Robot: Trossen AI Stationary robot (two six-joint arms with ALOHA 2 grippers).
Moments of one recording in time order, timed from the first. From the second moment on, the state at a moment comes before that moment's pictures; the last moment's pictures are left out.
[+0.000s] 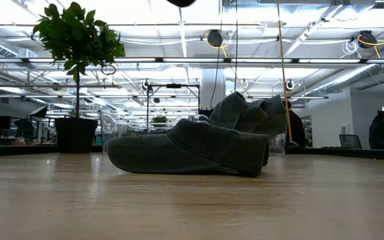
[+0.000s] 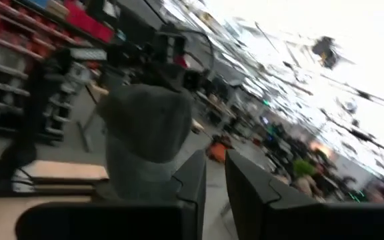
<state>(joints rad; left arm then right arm) 0.68 1.46 1.99 -0.45 0.98 -1.12 0.72 1.37 1.76 0.18 1.35 -1.06</state>
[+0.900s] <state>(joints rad) 0.73 1.64 1.99 -1.06 0.48 -0.60 0.45 1.37 1.55 0.08 1.43 -0.95</state>
